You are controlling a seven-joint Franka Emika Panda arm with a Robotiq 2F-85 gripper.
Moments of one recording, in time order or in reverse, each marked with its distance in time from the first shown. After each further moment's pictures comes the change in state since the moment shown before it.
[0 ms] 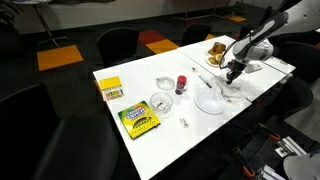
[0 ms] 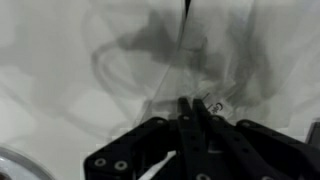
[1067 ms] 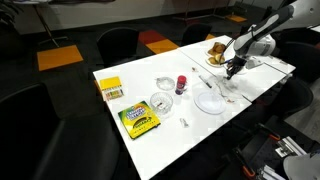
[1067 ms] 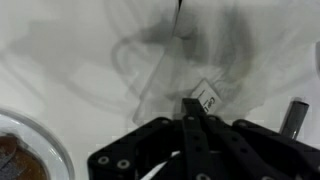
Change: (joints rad) arm 0.019 -0.064 0.000 -0.021 -0.009 0.003 0.002
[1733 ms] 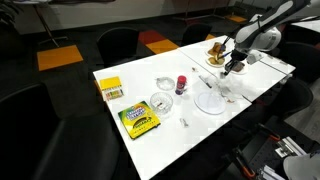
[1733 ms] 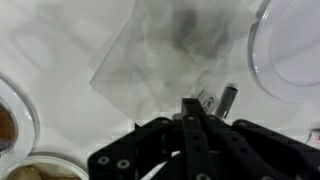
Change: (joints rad) arm 0.026 -0.175 0.059 -0.129 0.002 0.002 -0.058
